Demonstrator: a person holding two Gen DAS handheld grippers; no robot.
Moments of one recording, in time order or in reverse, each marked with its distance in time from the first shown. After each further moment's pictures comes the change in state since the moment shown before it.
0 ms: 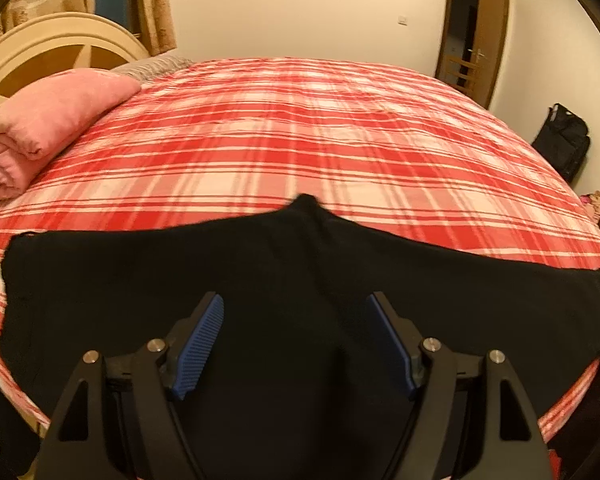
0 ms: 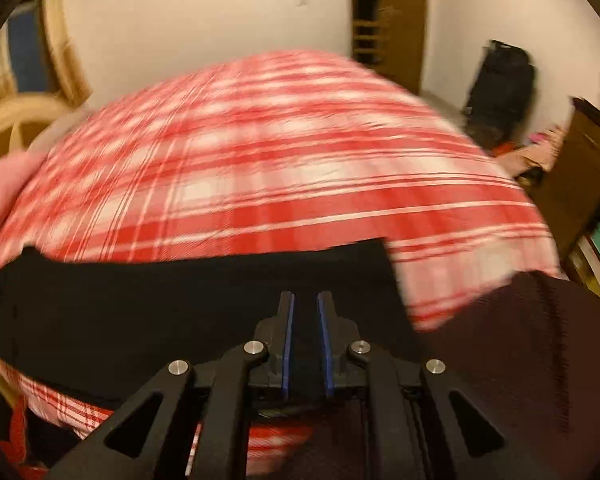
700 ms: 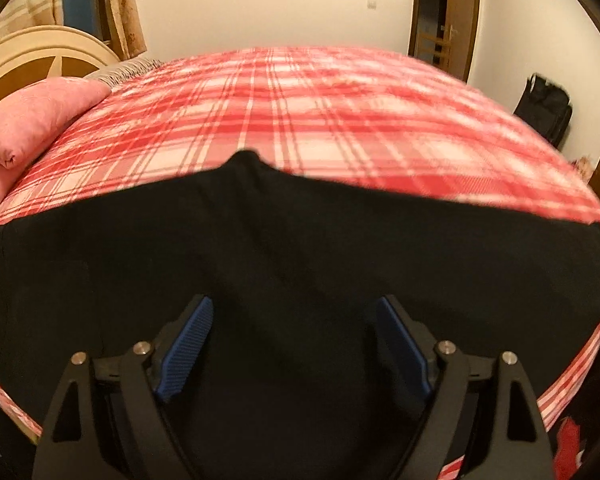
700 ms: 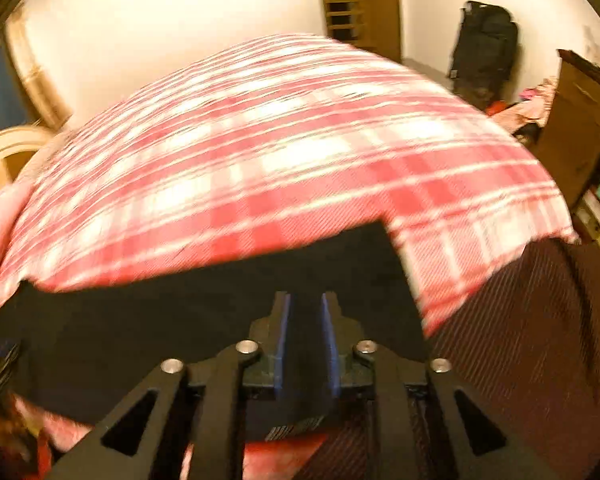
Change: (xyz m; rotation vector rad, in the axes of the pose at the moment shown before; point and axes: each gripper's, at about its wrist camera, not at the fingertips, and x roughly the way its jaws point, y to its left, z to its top) left arm 0.009 -0.031 -0.029 0.074 0.005 -0.043; right arm 0.021 -0.051 0.016 0.179 0.012 -0.079
